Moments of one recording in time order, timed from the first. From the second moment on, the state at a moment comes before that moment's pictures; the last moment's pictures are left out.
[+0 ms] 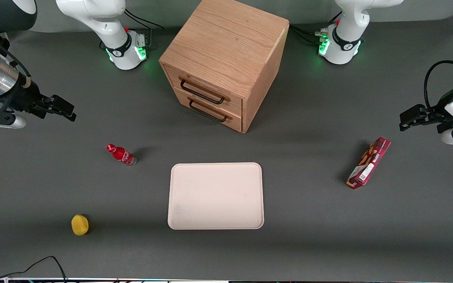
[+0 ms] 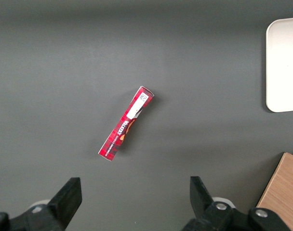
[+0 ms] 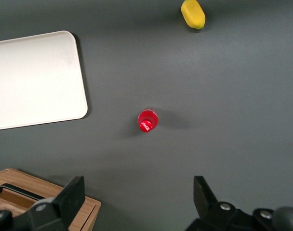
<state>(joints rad) -0.04 -0.06 0.14 -1.71 0.04 1.67 0.24</state>
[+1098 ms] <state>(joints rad) -0.02 -0.06 0.30 -1.63 0.04 1.54 0.10</state>
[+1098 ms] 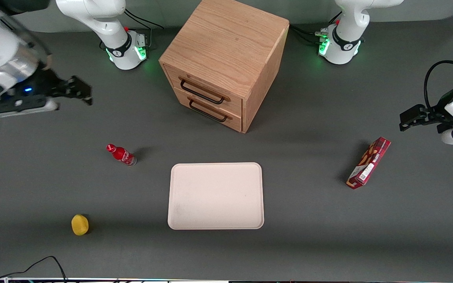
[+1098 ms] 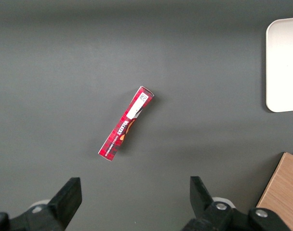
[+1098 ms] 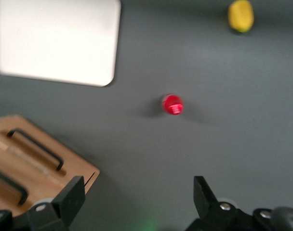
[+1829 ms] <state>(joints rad) -0.02 0.13 0.46 -1.61 0.36 1.54 -0.44</state>
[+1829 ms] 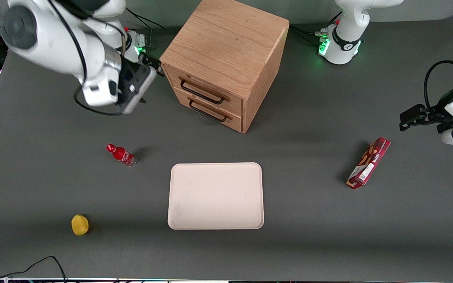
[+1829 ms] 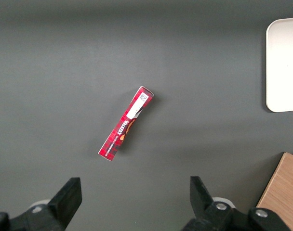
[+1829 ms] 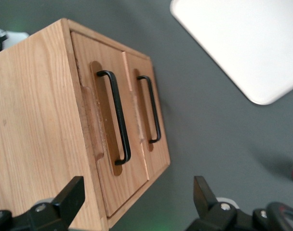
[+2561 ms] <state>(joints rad) 0.01 0.35 0.57 -1.69 0.39 1.74 -0.47</state>
